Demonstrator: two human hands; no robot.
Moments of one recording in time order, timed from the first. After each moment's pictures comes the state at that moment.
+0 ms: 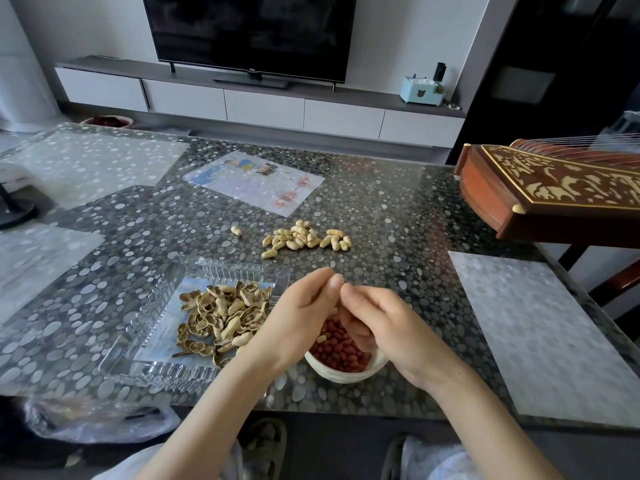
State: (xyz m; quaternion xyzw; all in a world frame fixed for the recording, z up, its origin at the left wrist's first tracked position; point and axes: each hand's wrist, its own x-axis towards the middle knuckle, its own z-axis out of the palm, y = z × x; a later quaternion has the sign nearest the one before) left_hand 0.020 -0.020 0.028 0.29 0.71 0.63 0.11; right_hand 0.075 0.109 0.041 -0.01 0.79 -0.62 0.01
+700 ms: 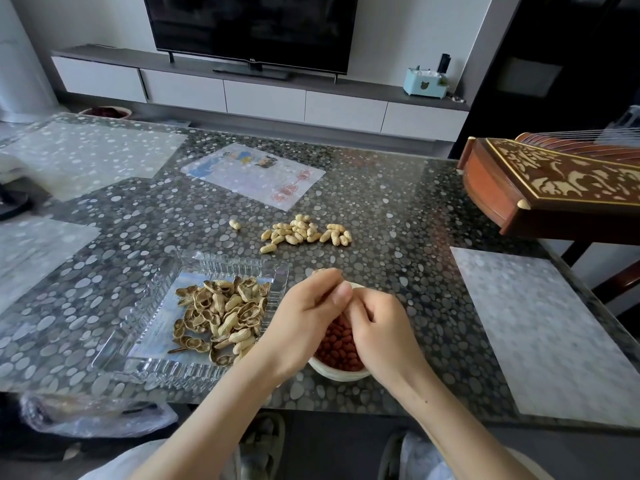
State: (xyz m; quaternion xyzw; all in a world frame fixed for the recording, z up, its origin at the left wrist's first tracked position) left_hand 0.020 -0.015 0.015 0.29 0.70 0.64 0.12; right_hand 0.073 0.098 0.021 0.05 0.85 -0.50 -0.14
